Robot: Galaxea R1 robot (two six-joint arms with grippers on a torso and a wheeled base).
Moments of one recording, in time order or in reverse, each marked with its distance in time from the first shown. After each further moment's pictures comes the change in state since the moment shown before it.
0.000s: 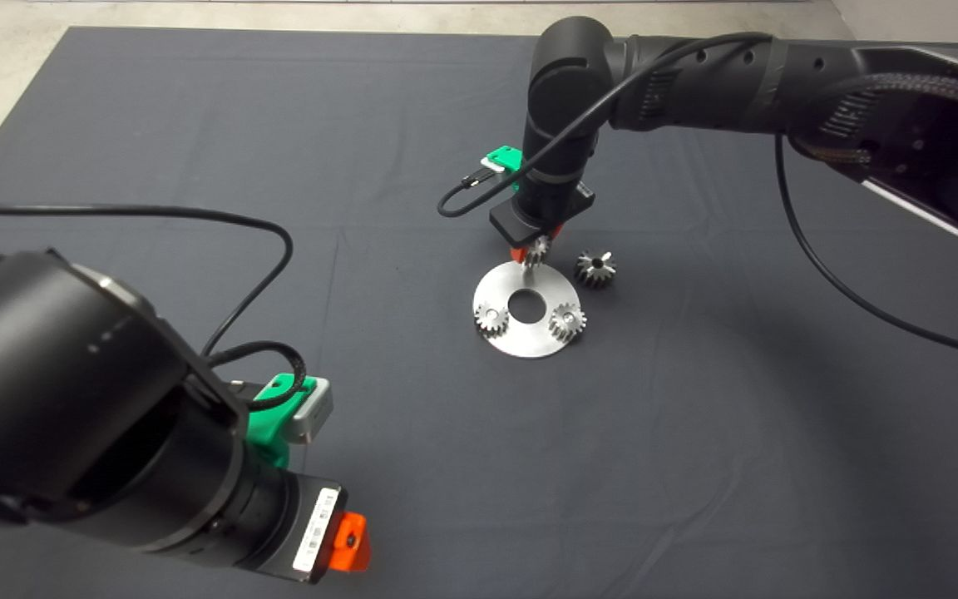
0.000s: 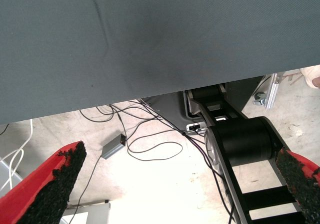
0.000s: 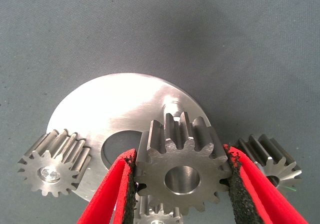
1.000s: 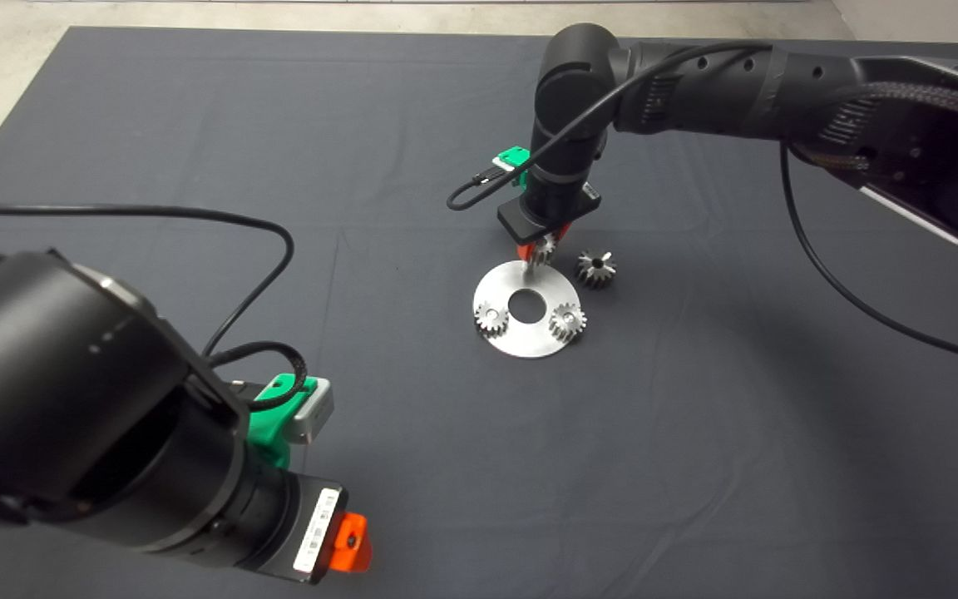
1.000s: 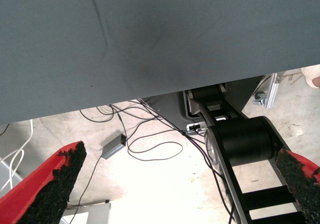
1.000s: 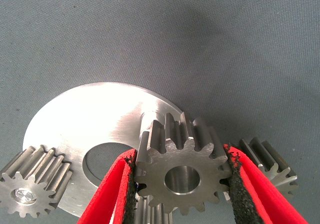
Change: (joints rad) left arm 0.000 0.002 0.000 0.000 0.000 0.000; right arm -0.017 -0.005 -0.048 -0.006 0.007 0.016
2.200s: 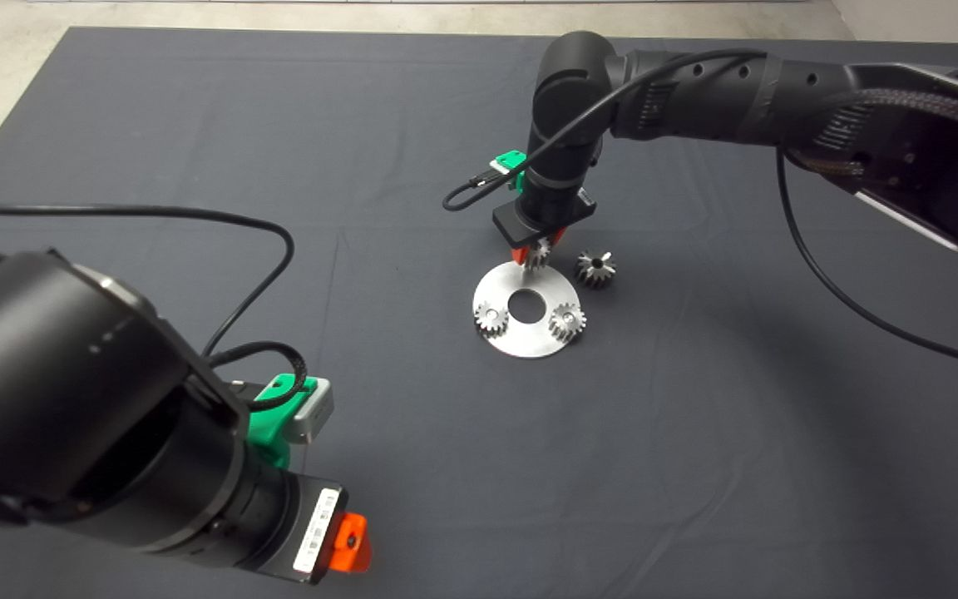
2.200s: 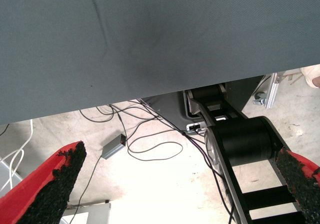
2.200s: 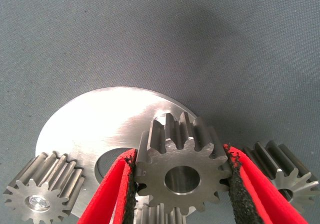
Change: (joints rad) left arm 0.000 0.000 0.000 0.000 0.000 0.000; right arm -0.010 0.003 0.000 0.000 0.025 0.033
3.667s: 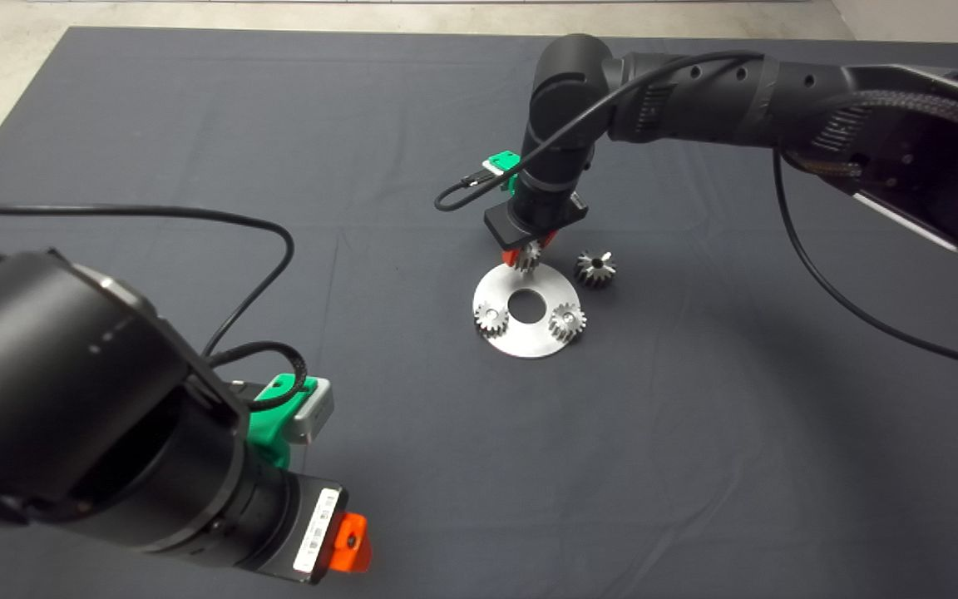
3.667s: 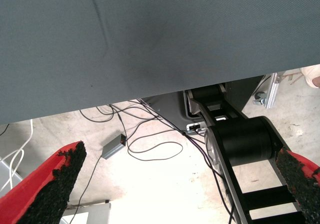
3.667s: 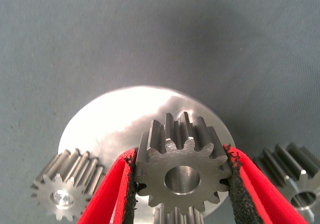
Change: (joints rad) left arm 0.000 0.000 0.000 0.000 0.000 0.000; right arm -0.001 0.004 0.030 0.000 0.019 0.021
